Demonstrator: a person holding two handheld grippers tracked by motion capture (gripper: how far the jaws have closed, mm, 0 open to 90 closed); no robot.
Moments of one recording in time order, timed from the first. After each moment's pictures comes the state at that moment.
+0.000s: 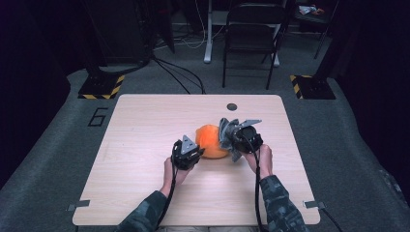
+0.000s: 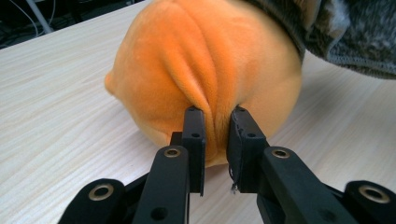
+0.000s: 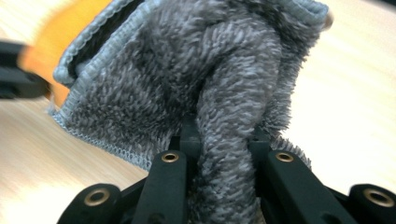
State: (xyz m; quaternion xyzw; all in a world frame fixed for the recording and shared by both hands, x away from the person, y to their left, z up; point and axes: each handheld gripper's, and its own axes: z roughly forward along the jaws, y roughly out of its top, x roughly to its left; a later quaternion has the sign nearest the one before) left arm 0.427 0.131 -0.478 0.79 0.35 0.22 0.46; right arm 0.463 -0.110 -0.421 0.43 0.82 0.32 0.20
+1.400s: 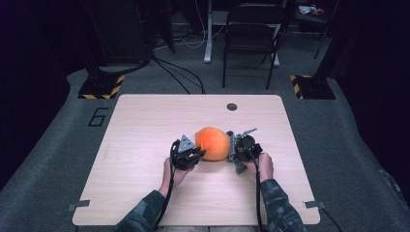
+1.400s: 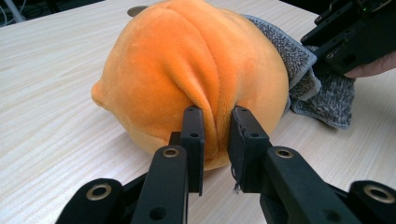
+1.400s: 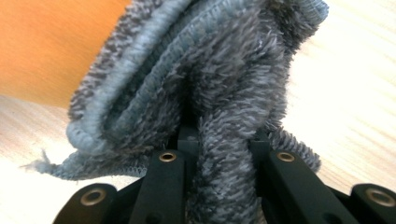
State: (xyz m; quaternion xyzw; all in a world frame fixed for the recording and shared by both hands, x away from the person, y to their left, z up) left arm 0.430 0.137 -0.481 0.79 0.35 0.18 0.47; right arm 0.479 -0.124 -0.491 0.46 0.84 0.23 0.15
